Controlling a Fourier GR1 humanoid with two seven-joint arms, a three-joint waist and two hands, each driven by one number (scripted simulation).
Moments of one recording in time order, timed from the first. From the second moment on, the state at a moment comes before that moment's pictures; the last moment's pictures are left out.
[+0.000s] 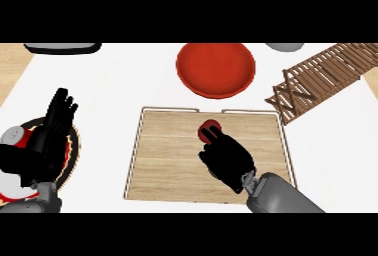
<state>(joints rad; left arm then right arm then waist) -0.05 0.21 0.01 -1.69 0.05 0.19 0.14 -0.44 -0.25 0.74 -1.49 1.09 0.53 0.17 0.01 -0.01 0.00</state>
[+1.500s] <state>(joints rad) -0.03 0.21 0.06 -1.70 0.04 0.18 0.15 0.01 -0.86 -0.20 -1.50 0.22 0.46 -0.47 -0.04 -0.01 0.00</state>
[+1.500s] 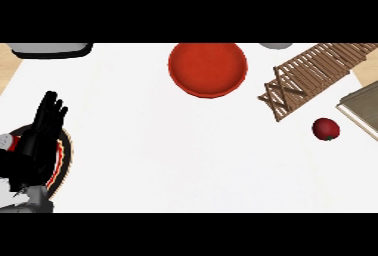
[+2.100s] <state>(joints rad) -0.07 0.20 0.06 -1.68 0.04 0.15 0.14 -0.19 -0.95 -0.45 -1.40 0.04 0.53 -0.23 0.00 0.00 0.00</state>
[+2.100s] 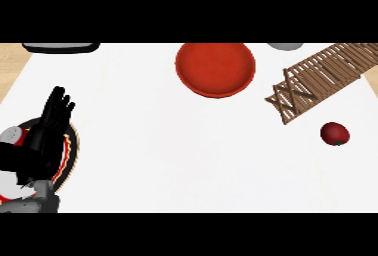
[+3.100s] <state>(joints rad) -0.07 0.16 0.05 -1.70 0.01 0.14 0.15 -0.70 -0.79 -0.28 -0.79 0.29 0.29 -0.36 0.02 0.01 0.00</state>
